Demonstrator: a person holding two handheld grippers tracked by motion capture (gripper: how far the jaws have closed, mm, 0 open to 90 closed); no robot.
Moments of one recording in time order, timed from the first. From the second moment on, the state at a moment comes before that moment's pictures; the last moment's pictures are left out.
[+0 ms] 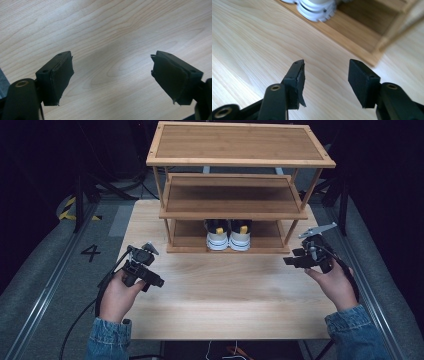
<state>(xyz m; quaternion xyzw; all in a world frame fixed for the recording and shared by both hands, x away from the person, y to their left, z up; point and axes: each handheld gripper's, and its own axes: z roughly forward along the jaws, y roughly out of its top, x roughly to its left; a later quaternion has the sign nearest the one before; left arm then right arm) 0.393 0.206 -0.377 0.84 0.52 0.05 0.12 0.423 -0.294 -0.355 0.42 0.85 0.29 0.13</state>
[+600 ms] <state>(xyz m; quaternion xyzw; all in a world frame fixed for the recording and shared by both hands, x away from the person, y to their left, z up) 0.408 0.211 -0.400 0.85 0.50 0.09 0.13 0.418 -0.363 -0.416 0.48 0.81 0.31 0.12</state>
